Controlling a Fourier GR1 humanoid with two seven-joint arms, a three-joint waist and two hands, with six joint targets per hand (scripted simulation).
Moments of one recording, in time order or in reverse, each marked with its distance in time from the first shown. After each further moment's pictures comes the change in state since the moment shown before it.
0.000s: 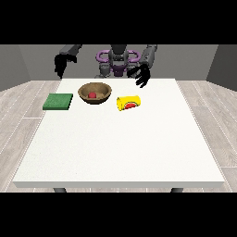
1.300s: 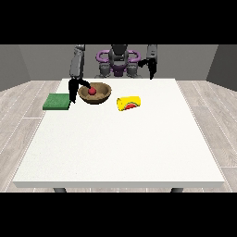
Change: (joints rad) left arm 0.152 0.021 0.034 -0.256 0.182 -0.259 -0.132; right arm -0.066 0.061 0.010 0.625 0.131 -0.031 -0.531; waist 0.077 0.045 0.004
